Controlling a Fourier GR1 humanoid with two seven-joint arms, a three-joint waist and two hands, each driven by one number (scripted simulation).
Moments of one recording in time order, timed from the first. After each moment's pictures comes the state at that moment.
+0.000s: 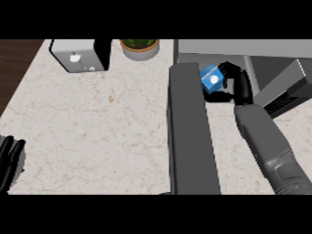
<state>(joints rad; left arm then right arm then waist) 0.44 0.09 -0.02 -2.26 0.15 -0.11 -0.06 -0.81 -0.14 -0.18 -0.41 0.19 -0.36 -0.61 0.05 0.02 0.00</state>
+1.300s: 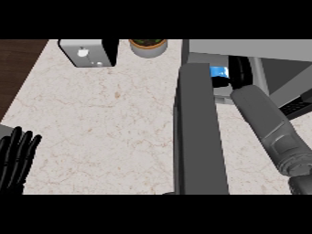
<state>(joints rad) 0.40 0.08 -0.08 -2.22 0.03 -0.11 -0.08 -1.06 -0.19 -0.14 -0.10 0.36 -0.60 -0.57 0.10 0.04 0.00</state>
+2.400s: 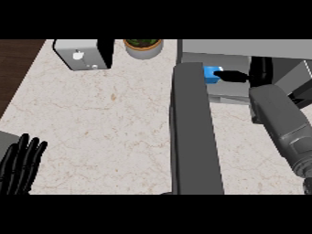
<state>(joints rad) 0.46 0.05 -0.14 -2.25 -0.04 -0.09 -0.08 -1.03 -0.27 -0.25 -0.14 0.28 -0.63 -0.67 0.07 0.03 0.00</state>
